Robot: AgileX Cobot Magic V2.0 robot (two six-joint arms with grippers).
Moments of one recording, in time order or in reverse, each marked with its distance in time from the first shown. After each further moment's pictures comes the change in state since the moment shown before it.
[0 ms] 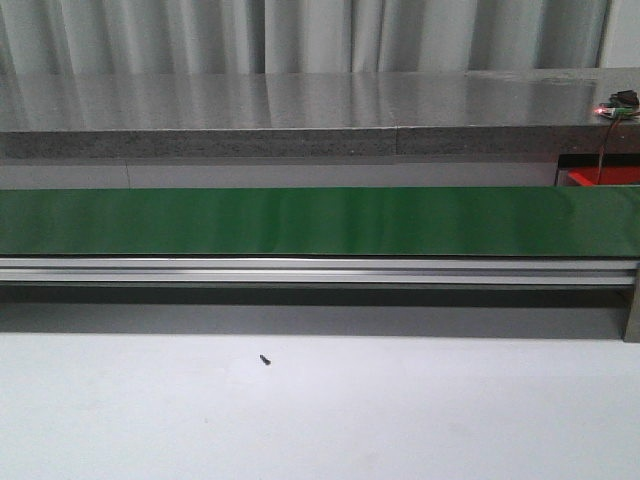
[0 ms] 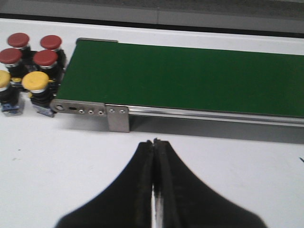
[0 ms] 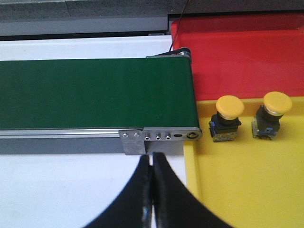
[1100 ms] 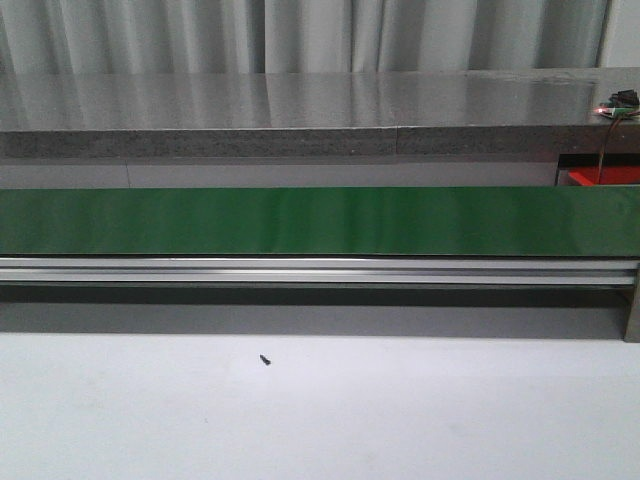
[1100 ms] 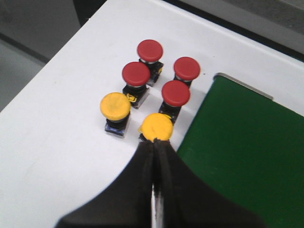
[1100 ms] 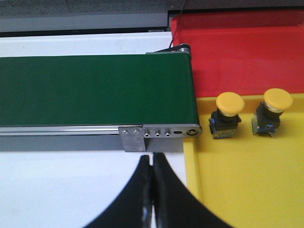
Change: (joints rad) left arm 0.383 0.860 -0.441 0.031 -0.178 -0.083; right arm 0.000 0.000 0.000 0.000 0.009 0.000
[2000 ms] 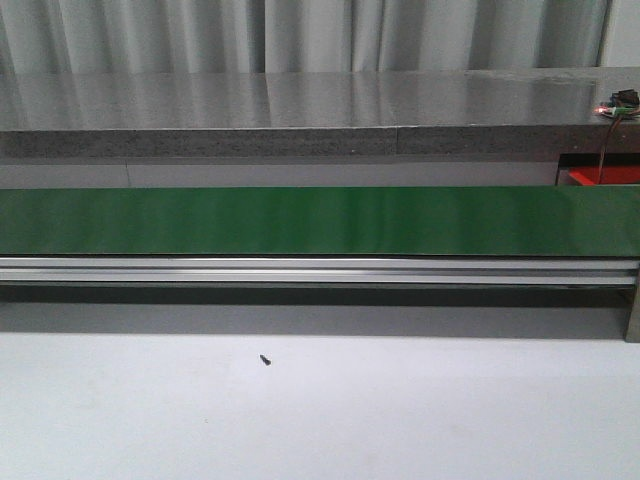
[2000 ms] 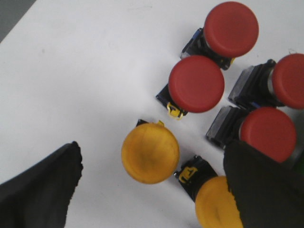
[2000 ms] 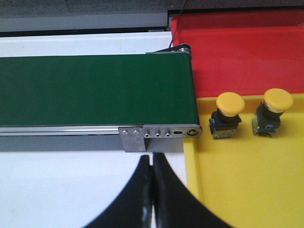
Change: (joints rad) left arm 0.079 0.626 -0.483 -0.010 0.220 -0.014; right arm 0.000 0.000 0.000 0.000 0.000 0.000
